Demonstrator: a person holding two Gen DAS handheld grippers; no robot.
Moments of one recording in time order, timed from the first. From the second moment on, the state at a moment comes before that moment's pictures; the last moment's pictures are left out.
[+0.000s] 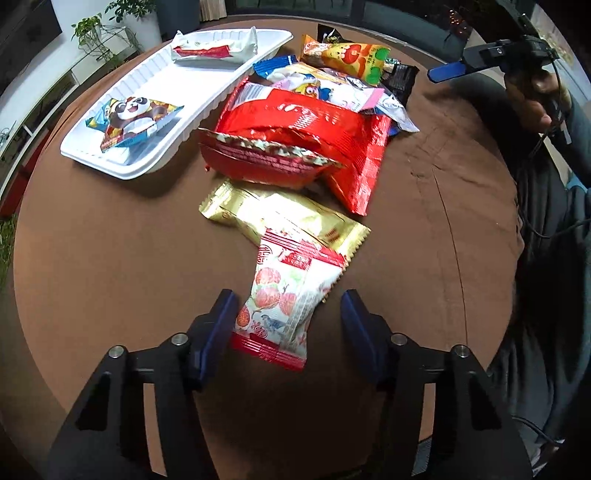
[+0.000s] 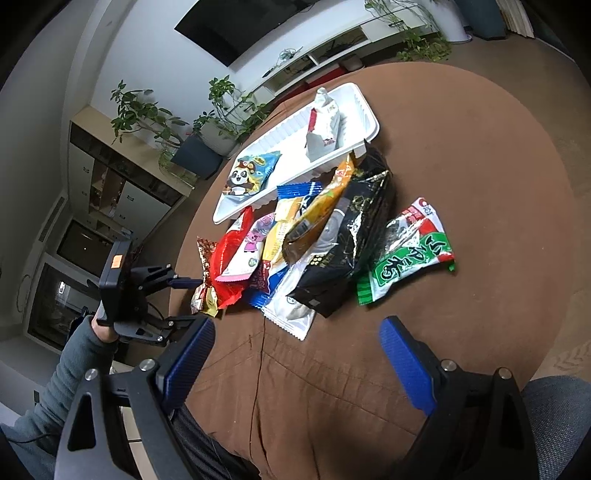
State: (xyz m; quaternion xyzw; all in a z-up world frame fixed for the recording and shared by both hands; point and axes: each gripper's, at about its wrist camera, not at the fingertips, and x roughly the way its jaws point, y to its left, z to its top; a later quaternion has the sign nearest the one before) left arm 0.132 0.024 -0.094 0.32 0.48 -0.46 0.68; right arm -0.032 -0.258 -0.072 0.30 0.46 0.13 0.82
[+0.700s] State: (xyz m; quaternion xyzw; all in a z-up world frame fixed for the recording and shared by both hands) left arm 0.109 0.035 -0.085 0.22 0.53 -0.38 0.73; right arm -0.031 -0.267 -0.084 0.30 0.49 0.08 0.81
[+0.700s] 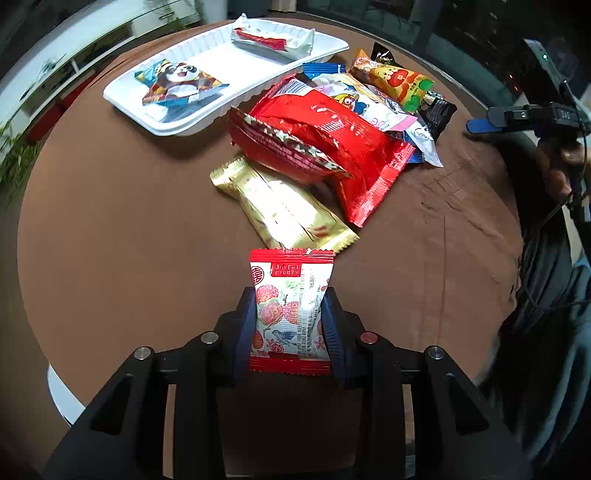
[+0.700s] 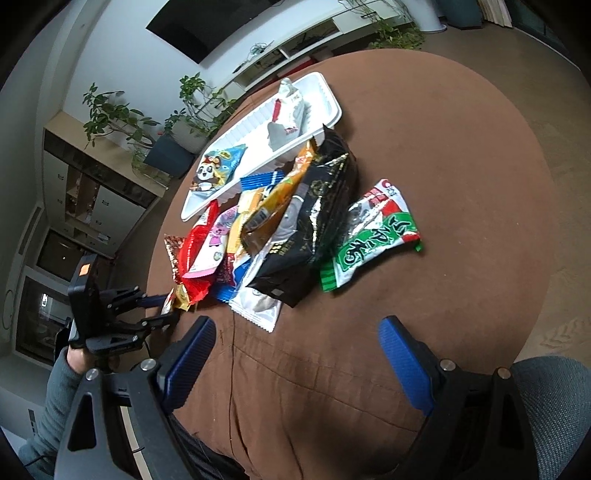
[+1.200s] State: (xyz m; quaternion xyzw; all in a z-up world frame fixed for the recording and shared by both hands) left arm 0.059 0.076 -0.072 -0.02 0.52 -0.32 0.79; right arm -0.008 -0.278 -0.076 0.24 0.49 0.02 0.84
